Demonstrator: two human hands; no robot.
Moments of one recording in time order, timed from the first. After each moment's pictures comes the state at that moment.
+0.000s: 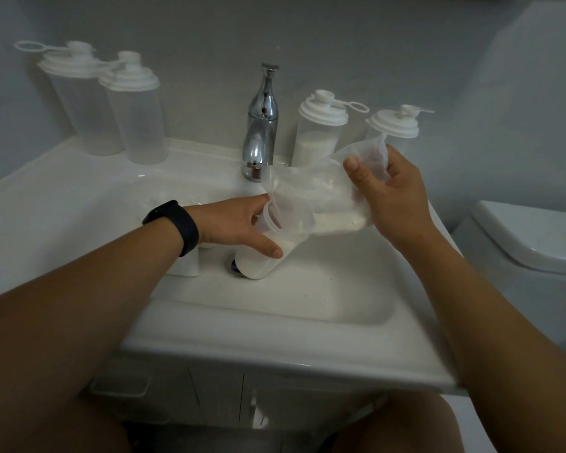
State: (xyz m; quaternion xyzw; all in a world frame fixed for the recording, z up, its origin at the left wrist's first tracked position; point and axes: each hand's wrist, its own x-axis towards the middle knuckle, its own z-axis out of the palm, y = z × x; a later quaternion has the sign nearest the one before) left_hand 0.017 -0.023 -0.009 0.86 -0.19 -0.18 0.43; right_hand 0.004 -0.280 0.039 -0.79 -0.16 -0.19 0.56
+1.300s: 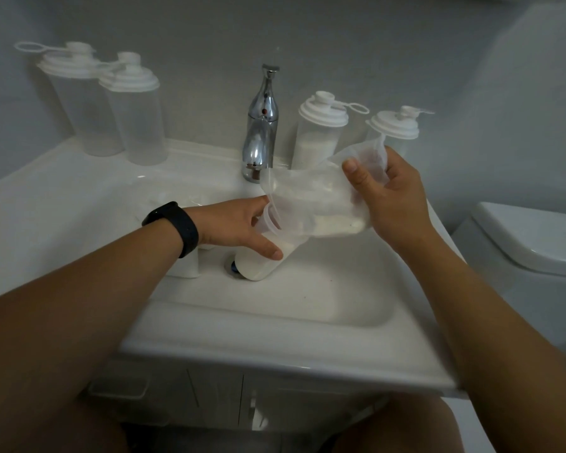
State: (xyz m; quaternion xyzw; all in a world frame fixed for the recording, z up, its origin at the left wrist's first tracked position) left_hand 0.016 -0.023 -0.008 0.87 -0.19 -0.18 0.43; right_hand 0.002 -0.278 0.039 -0.79 -0.17 -0.19 0.56
